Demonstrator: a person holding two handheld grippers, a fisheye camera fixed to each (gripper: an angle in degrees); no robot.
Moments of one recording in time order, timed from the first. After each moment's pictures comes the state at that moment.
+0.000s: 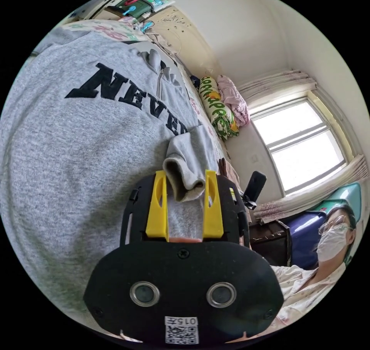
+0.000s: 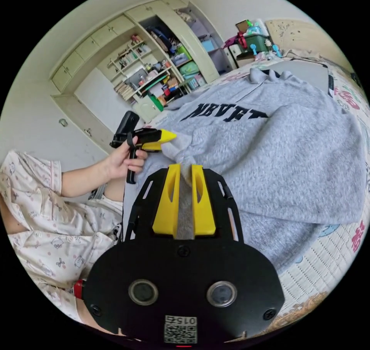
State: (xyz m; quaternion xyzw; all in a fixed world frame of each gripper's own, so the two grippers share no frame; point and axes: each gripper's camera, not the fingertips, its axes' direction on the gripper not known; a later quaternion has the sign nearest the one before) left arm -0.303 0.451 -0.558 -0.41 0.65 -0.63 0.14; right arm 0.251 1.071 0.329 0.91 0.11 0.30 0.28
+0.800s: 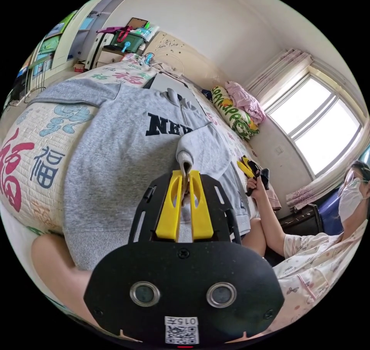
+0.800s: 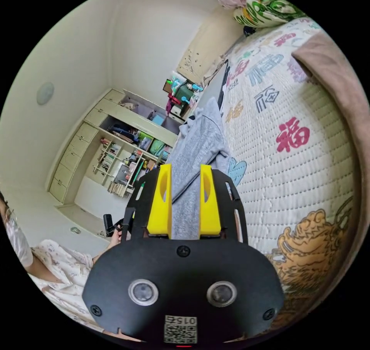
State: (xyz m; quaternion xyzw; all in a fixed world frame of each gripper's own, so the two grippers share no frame) left arm -0.432 0.482 -0.600 -0.43 0.62 -0.58 0.30; right arm 0.217 1.203 0.489 0.95 -0.07 0.30 -0.08
